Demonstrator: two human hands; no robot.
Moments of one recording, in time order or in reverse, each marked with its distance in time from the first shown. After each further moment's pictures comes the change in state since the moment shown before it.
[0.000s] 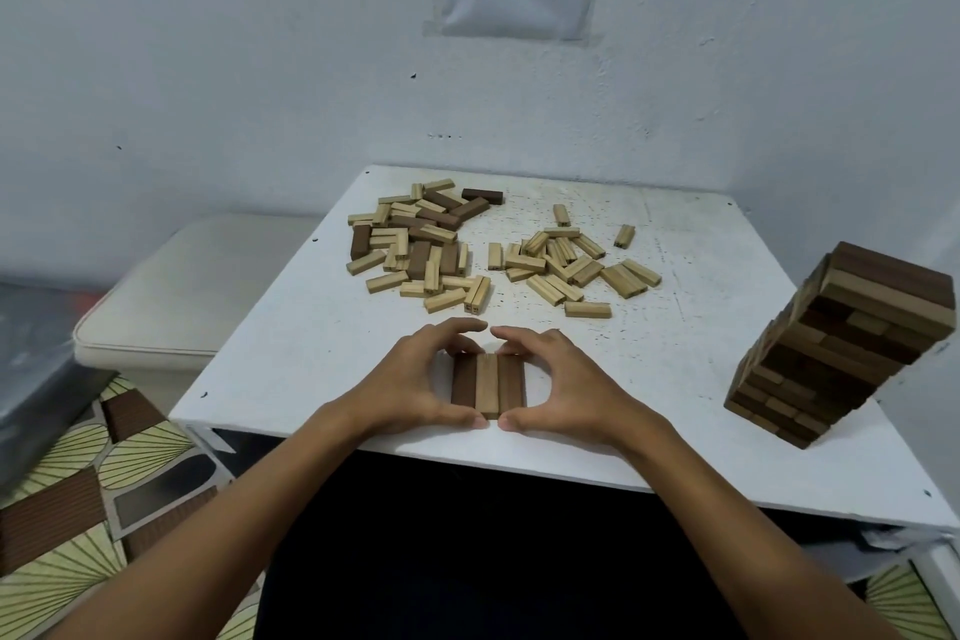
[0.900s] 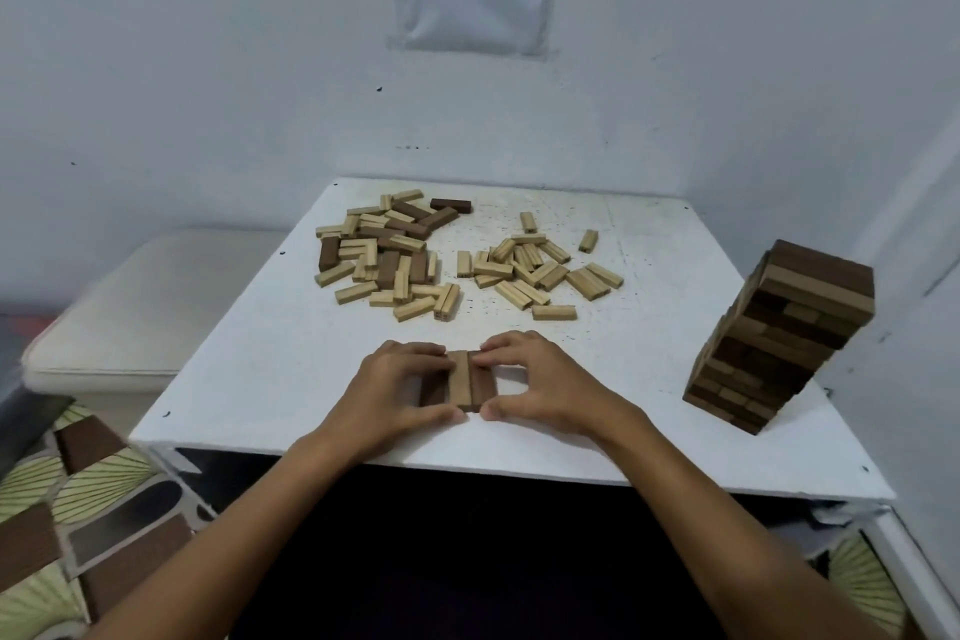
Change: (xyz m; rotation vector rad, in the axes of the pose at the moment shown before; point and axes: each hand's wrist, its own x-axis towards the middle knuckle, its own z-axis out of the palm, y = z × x) left_hand -0.005 0.010 0.013 0.191 0.144 0.044; right_hand -0.003 -0.002 -0.010 -0.043 0.019 -0.007
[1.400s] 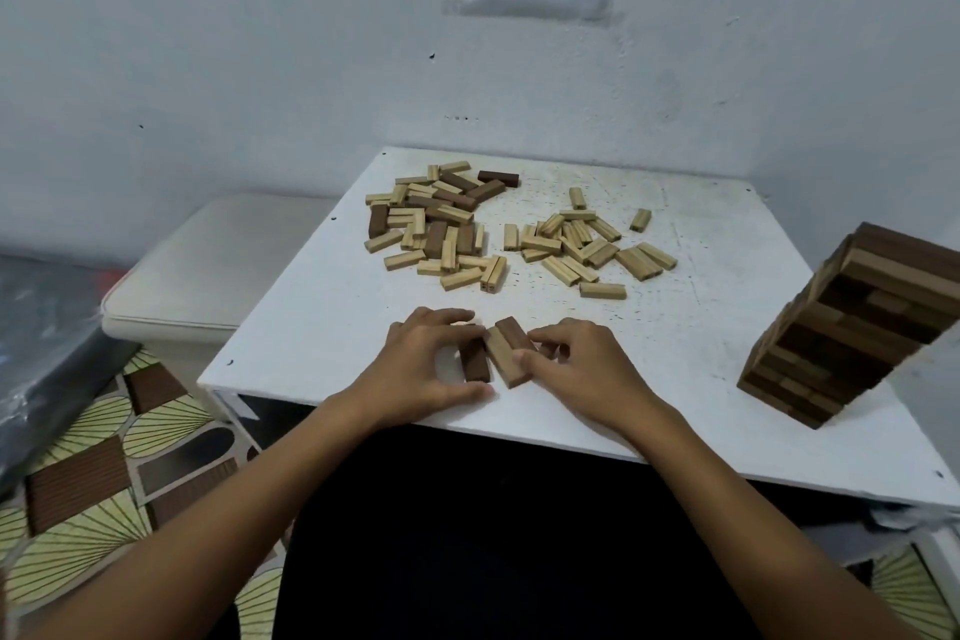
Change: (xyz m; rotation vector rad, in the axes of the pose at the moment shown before) left_hand -0.014 -0.007 -0.011 0.072 -0.053 -0.058; right_hand -0.006 -0.019 0.017 -0.060 0.232 0.121
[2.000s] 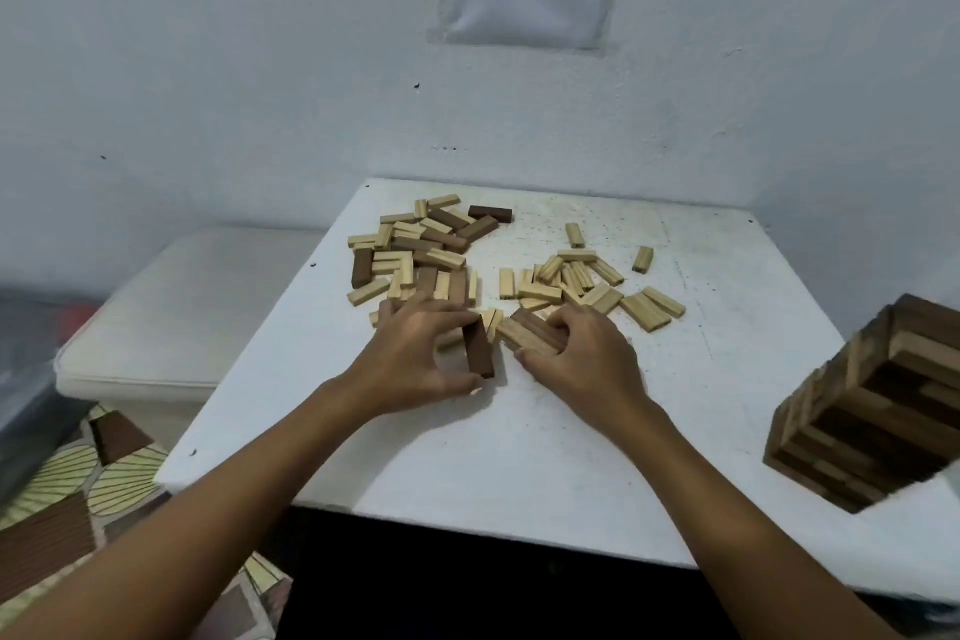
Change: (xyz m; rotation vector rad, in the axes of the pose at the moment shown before) left_hand 0.074 -0.016 -0.032 0.108 0.099 0.109; right_hand 0.072 0.003 -0.005 -0.157 0.231 0.078
